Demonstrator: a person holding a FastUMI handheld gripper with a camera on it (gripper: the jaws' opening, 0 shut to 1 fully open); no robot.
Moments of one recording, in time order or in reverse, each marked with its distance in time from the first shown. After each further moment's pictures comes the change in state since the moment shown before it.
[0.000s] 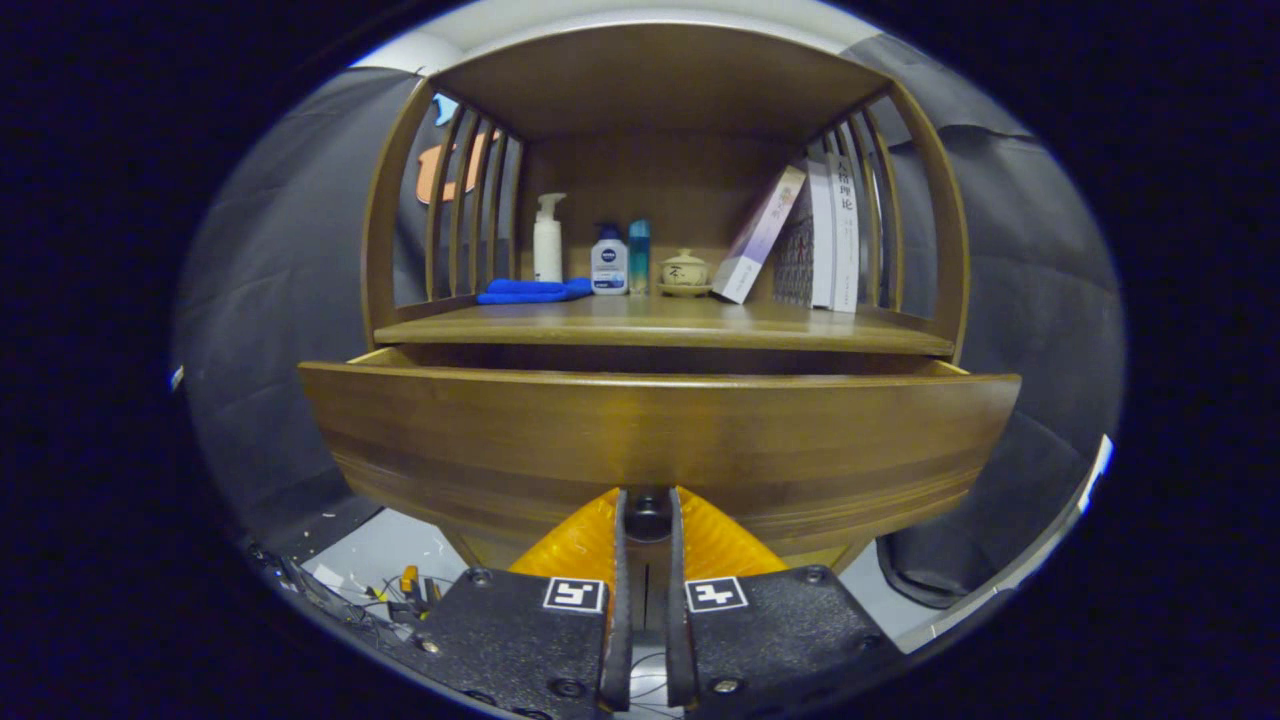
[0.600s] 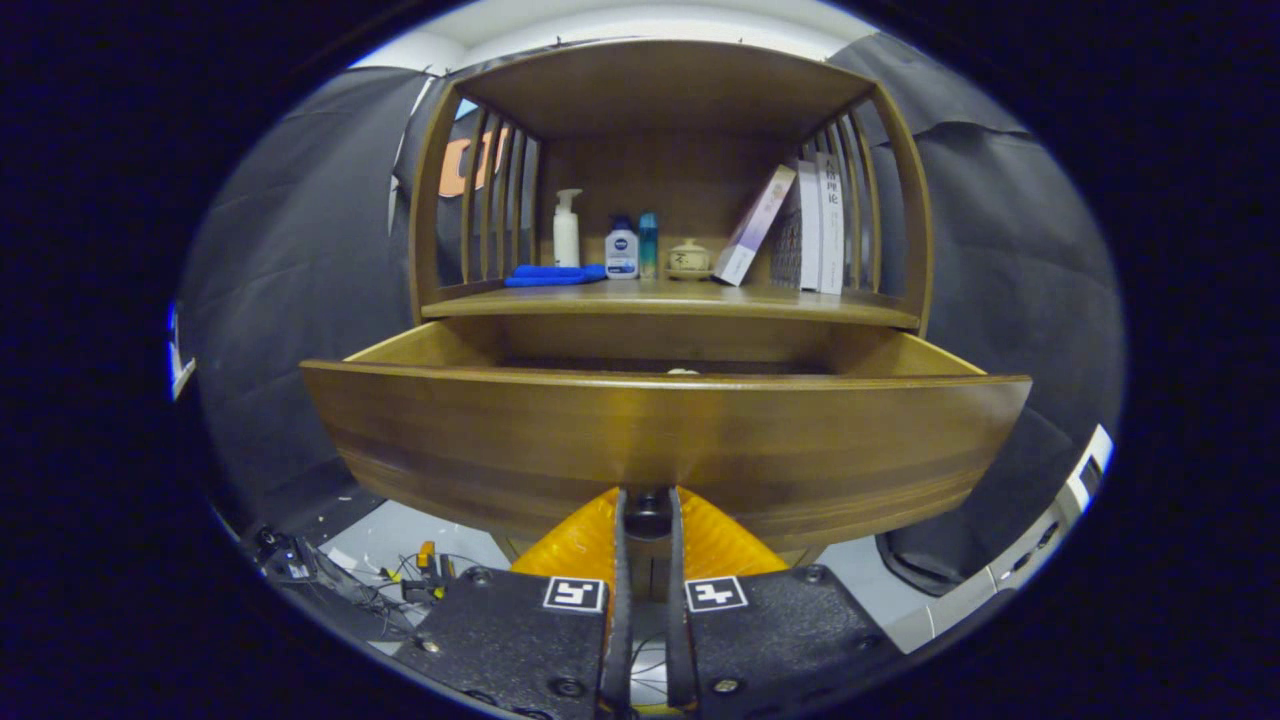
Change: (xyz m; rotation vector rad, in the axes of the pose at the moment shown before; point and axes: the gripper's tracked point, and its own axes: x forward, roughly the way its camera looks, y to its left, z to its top) arm -0.063 0.001 -0.028 -0.021 0.036 0.027
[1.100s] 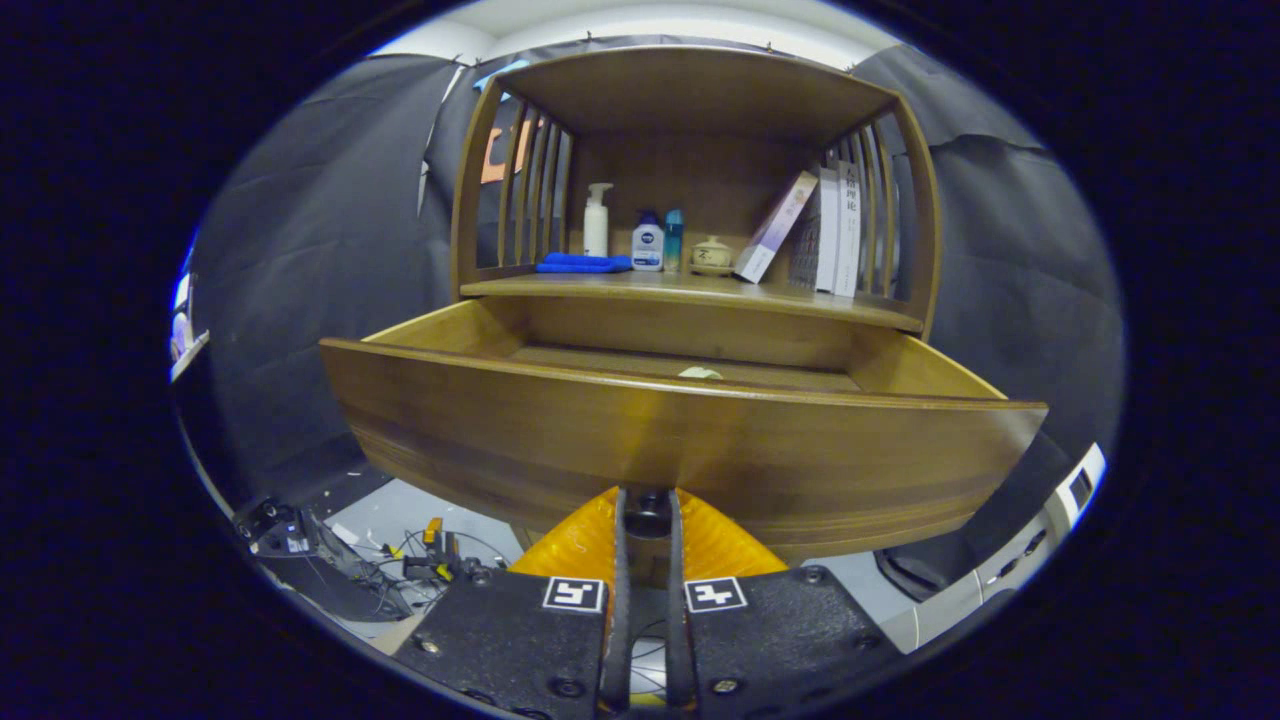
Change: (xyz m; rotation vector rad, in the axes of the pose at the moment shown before) arm -0.026 0.010 -0.022 -0.036 0.025 0.055
